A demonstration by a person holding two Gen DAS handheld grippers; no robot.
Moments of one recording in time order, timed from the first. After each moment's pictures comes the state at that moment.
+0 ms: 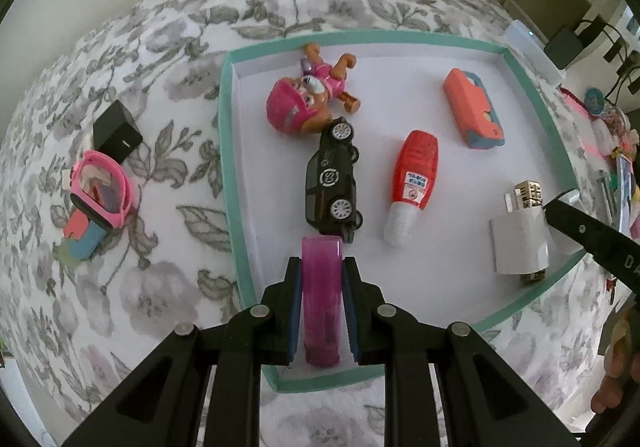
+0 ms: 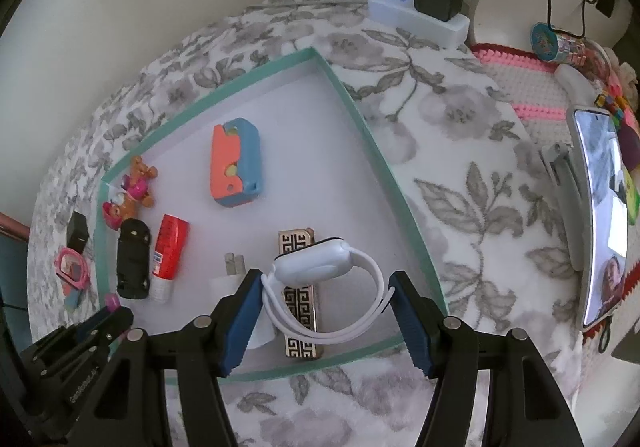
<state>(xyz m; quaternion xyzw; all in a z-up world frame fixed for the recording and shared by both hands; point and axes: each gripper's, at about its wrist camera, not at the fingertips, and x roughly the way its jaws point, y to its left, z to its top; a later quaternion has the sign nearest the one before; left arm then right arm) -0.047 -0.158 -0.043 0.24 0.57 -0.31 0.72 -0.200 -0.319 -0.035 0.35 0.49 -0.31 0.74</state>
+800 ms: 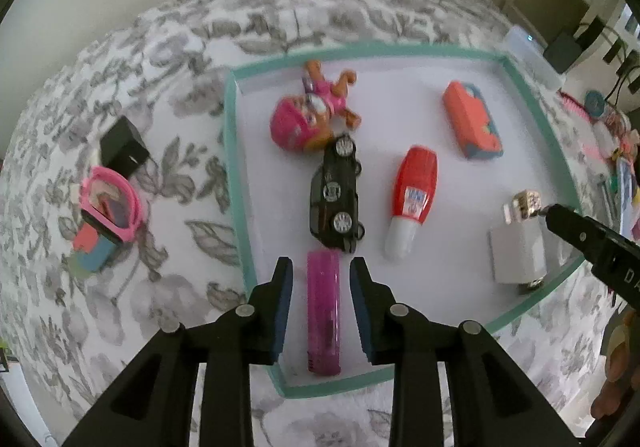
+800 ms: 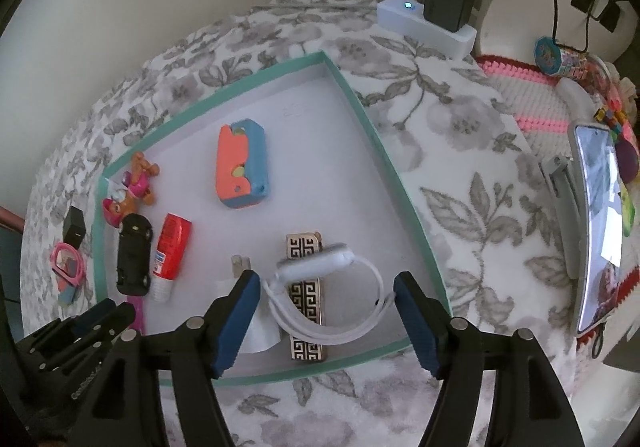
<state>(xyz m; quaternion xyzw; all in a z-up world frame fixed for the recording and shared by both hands) -0.045 -0.159 -0.028 0.24 0.55 -0.31 0.73 -0.190 -0.318 -0.027 0.32 0.49 -0.31 0.75</state>
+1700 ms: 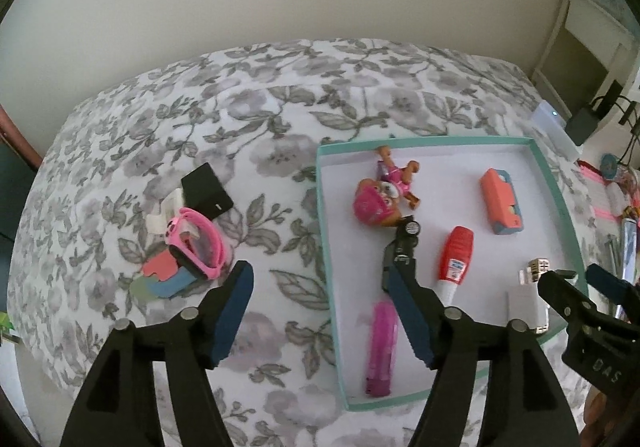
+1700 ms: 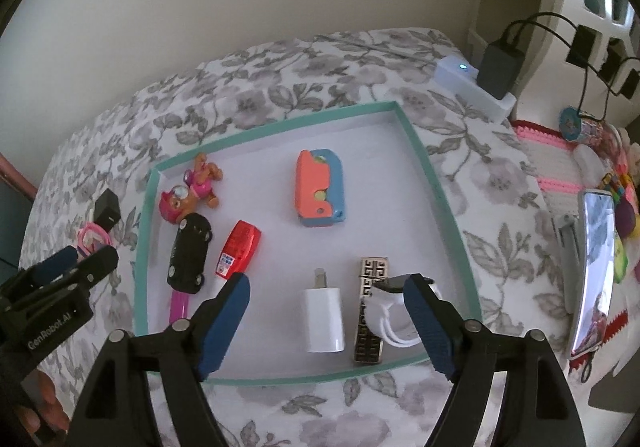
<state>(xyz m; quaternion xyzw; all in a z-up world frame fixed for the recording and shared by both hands) -0.018 -0.129 0.016 0.21 0.49 -0.27 0.81 -0.159 -0.274 0.006 0.25 0.48 -0.28 0.79</state>
